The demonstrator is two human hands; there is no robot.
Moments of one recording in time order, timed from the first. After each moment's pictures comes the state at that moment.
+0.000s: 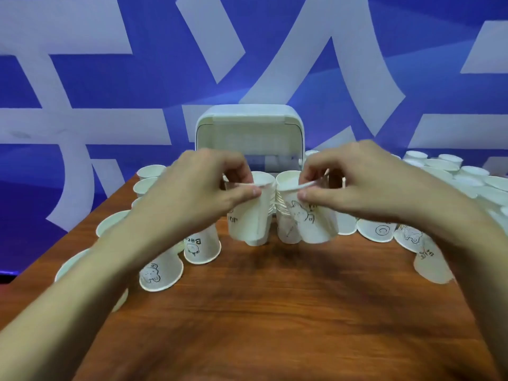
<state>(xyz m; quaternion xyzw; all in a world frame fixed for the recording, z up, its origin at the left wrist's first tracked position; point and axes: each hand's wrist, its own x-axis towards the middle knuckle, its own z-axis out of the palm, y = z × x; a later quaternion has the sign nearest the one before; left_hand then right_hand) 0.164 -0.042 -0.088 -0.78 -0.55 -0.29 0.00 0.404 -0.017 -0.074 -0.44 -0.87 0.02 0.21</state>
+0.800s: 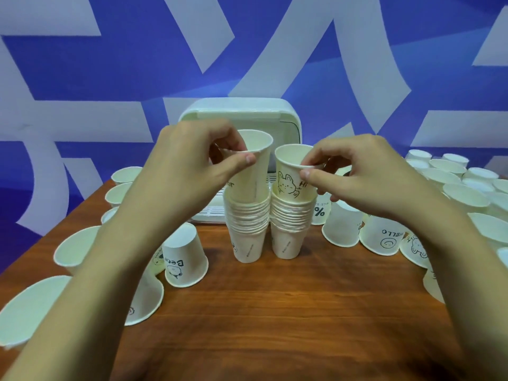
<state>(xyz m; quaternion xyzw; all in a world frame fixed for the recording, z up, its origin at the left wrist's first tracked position) 0.169 0.018 -0.082 -0.76 -0.50 -0.41 0.02 0.412 0.047 -0.093 -0.44 -0.83 0.12 0.34</state>
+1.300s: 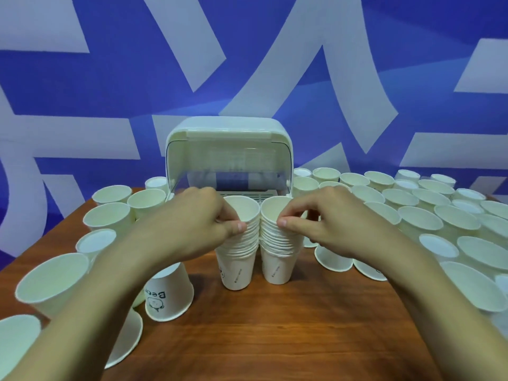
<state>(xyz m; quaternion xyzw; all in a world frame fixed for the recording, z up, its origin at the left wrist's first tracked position) 0.165 0.054 -0.113 -0.81 -0.57 -0.13 -0.06 0.402 0.068 -0.121 -0.48 -0.84 0.11 0.23</state>
